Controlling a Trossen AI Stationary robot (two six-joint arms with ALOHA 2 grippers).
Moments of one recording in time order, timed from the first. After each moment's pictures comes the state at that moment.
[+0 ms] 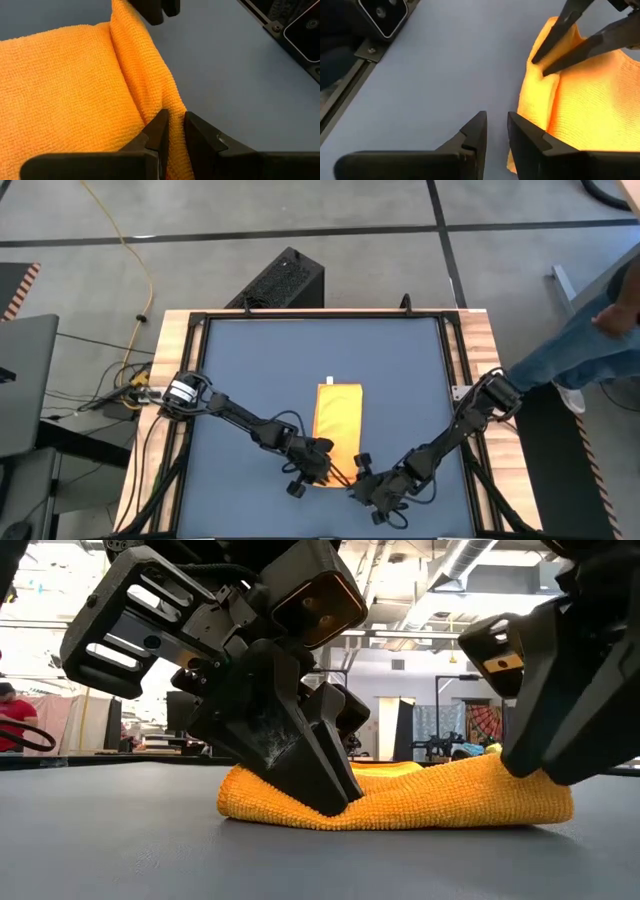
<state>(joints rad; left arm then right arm) -0.33 2.06 1.11 0.13 0.27 0.04 0.70 1.85 0.97 0.10 0.35 0.26</state>
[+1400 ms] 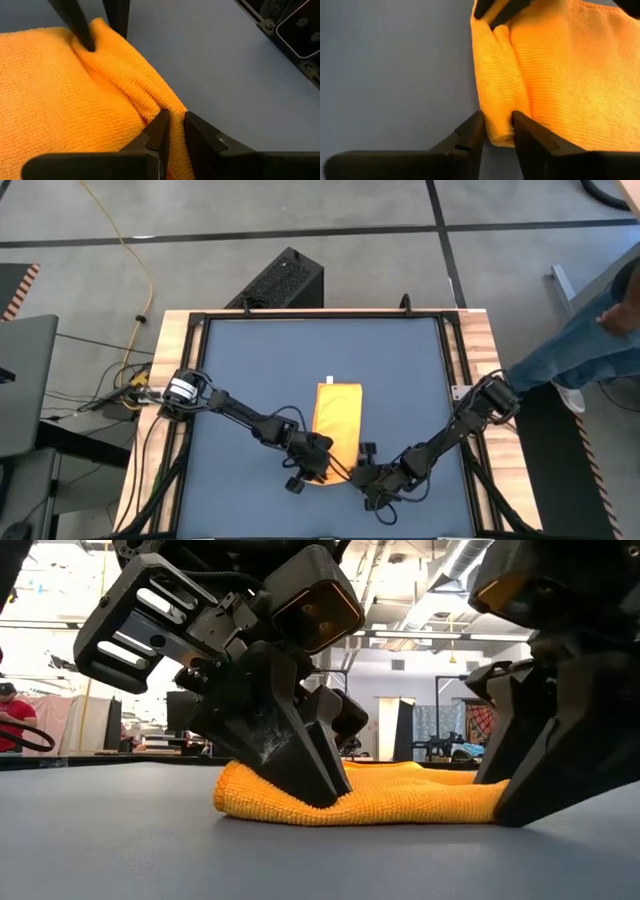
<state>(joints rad) -0.29 2.05 1.11 0.12 0.34 0.06 0.66 1.92 0.98 -0.03 0.41 0.47</state>
